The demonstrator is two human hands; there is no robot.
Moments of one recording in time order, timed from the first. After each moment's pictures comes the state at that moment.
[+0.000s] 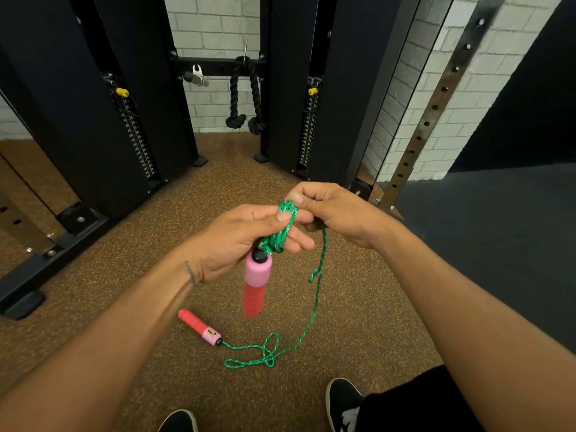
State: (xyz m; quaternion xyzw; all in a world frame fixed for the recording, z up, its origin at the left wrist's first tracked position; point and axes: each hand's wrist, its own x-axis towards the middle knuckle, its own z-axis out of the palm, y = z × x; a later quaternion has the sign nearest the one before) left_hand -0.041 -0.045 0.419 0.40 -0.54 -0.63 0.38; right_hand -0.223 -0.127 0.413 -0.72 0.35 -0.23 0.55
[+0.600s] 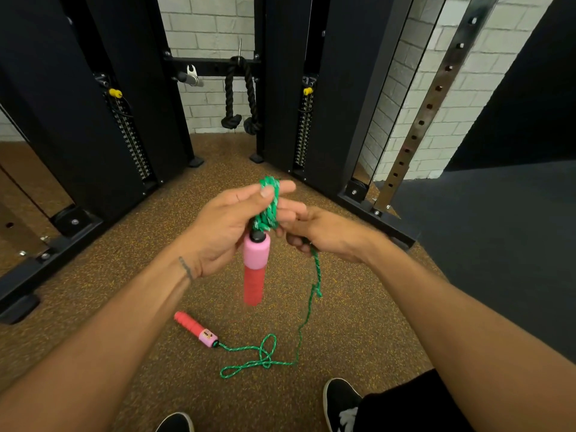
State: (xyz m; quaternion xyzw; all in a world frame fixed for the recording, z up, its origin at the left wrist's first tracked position) left_hand -0.048 -0.053 0.421 0.41 -0.47 -0.60 0.50; right_hand -0.223 -0.124 0.393 -0.71 0.38 -0.12 0.58
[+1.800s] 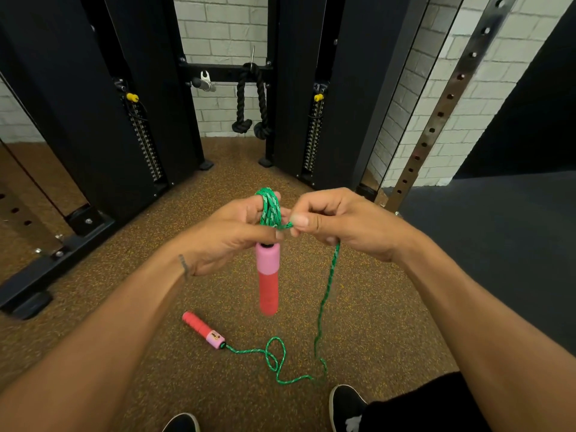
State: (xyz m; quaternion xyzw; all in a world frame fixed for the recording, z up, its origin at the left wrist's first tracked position) left_hand -0.019 -0.053 0.416 0.43 -0.55 -0.61 0.38; right_hand -0.231 -0.089 0.452 -0.80 0.23 -0.19 0.52
